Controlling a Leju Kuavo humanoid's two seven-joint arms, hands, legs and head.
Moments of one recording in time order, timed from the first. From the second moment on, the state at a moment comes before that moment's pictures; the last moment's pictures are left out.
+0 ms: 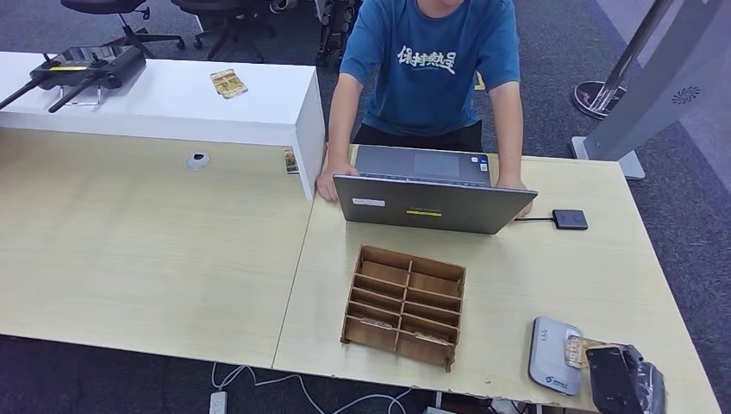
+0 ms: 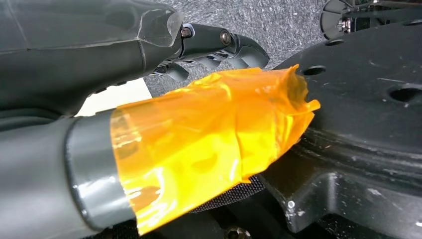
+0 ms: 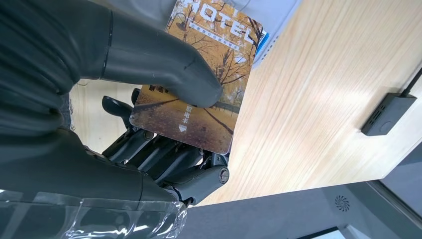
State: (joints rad) left arm 0.18 -0.05 -0.40 0.02 0.58 -0.22 -0.24; right arm 0.11 -0.17 -0.12 -1.33 0.46 -0.34 -0.05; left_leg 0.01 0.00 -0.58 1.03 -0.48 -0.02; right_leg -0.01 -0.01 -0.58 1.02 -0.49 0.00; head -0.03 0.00
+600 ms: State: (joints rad) left arm 0.18 -0.05 -0.40 0.02 0.57 -0.23 -0.24; right arm 0.08 -0.17 -0.11 -1.27 0.45 -0.28 -0.02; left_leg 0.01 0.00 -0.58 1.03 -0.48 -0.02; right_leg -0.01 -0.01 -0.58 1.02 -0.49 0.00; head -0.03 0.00
